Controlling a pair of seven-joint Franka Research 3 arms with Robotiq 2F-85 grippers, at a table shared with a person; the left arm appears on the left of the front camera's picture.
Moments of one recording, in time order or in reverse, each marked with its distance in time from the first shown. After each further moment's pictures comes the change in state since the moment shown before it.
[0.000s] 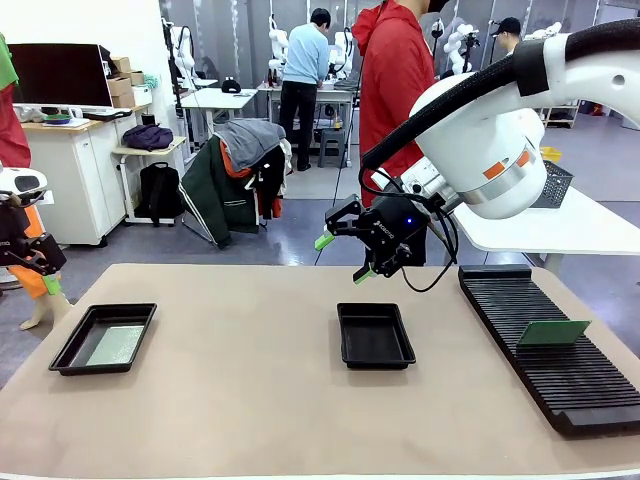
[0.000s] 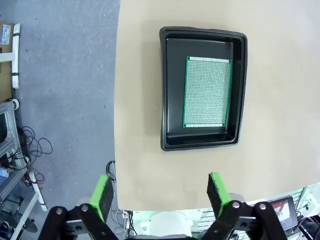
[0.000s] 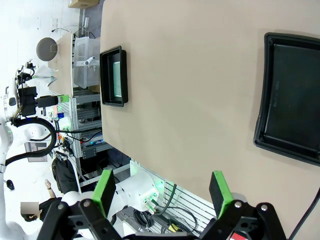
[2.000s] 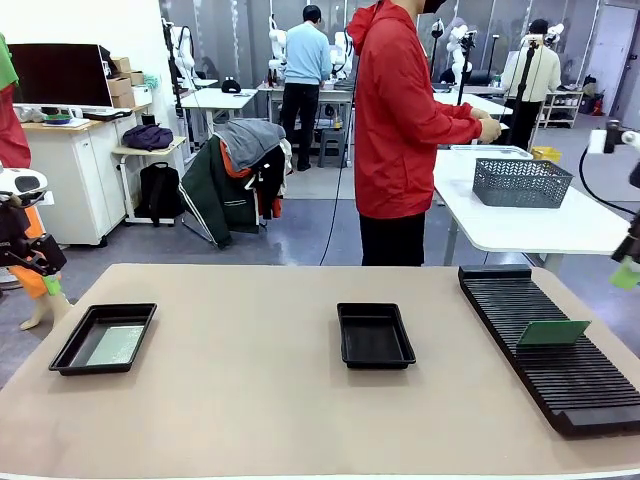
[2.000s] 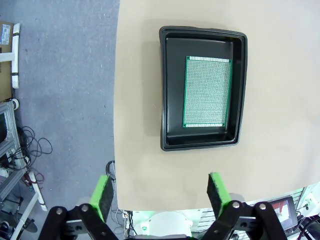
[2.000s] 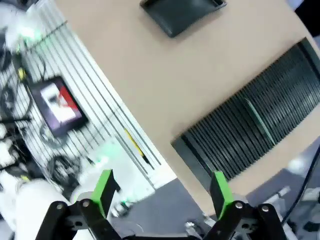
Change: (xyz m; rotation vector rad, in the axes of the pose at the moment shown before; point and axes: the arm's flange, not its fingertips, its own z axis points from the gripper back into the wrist) left arm 0.000 0.000 -0.001 -0.001 0.001 0.000; right arm -0.130 -0.115 0.287 -0.500 0.258 0.945
